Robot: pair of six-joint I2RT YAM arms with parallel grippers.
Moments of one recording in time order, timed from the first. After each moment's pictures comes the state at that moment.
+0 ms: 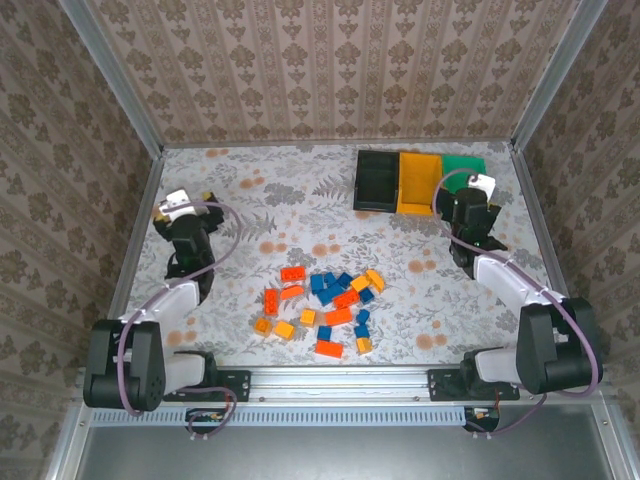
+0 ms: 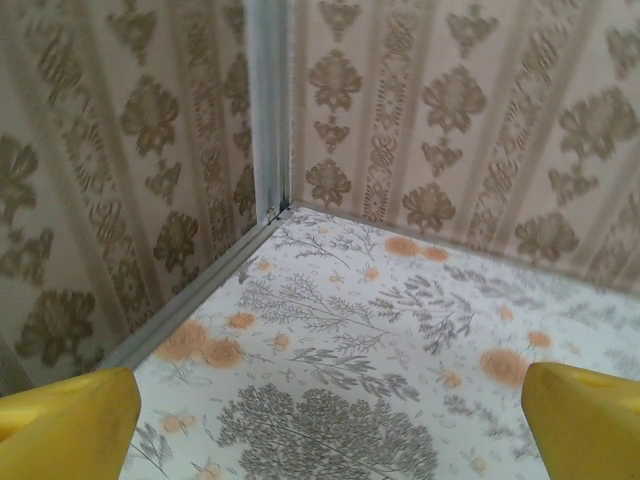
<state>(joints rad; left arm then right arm) -0.12 1.21 0.48 0.59 -0.46 -0.21 0.08 1.32 0.71 0.17 0.41 0.32</state>
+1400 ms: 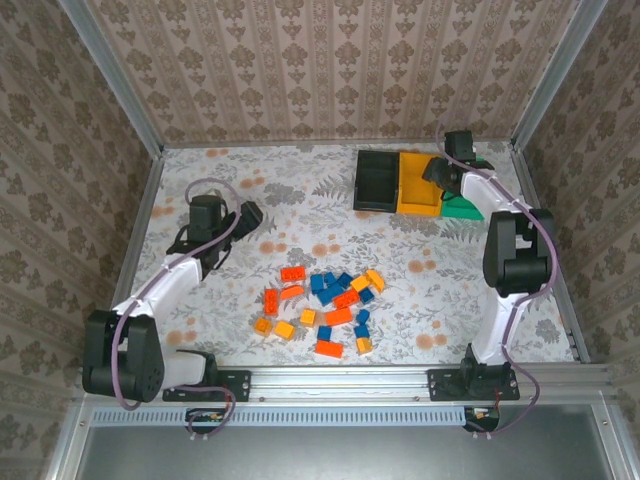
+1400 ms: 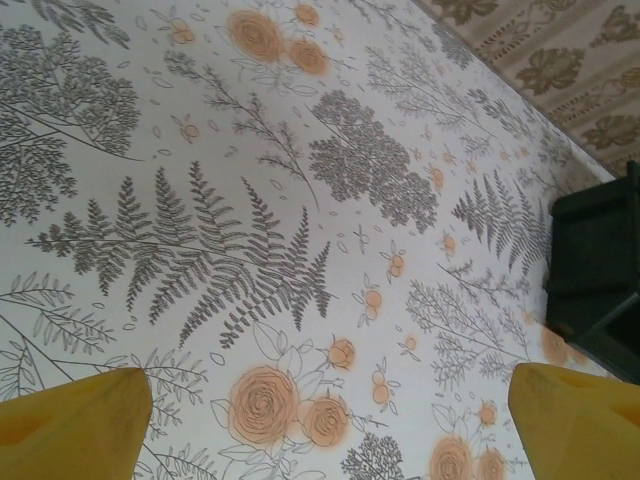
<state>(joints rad) -0.22 1.27 0.74 -0.11 0.09 -0.68 0.00 1.98 1.53 -0.43 0.13 0.47</state>
